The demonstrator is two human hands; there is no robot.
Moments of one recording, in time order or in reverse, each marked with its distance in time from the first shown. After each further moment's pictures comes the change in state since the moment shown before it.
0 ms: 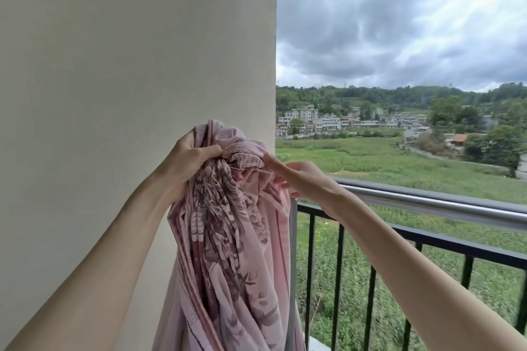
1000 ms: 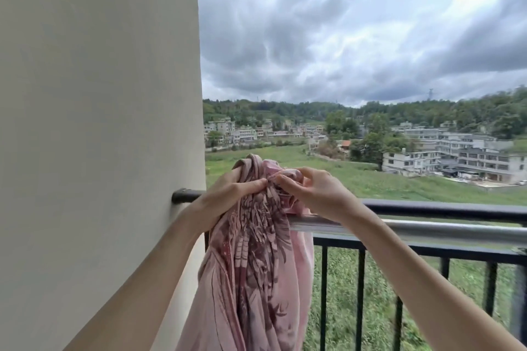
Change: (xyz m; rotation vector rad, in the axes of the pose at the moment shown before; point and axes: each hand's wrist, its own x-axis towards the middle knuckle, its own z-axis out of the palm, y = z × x) left_hand 0.123 -0.078 0.093 -0.075 -0.701 -0.031; right_hand 0.057 0.050 -0.055 -0.384 0.471 0.122
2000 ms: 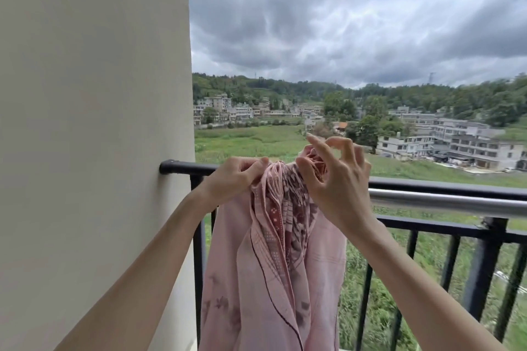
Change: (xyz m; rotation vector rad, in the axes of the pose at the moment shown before) left_hand -0.006 -0.010 0.055 0.358 0.005 0.116; right_hand -0.054 0.042 -0.014 -0.310 0.581 -0.178
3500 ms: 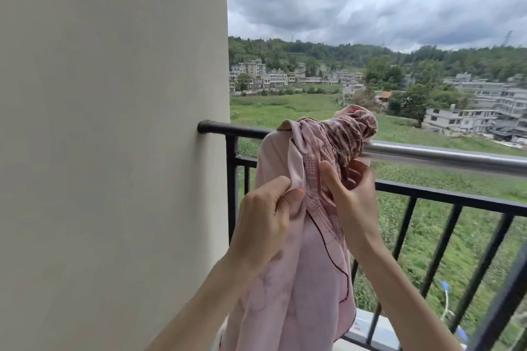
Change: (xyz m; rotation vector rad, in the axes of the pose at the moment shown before) left_hand -0.108 -0.007 0.079 0.193 0.538 0.197; right_hand -0.083 -0.012 0.028 0.904 -0.162 0.558
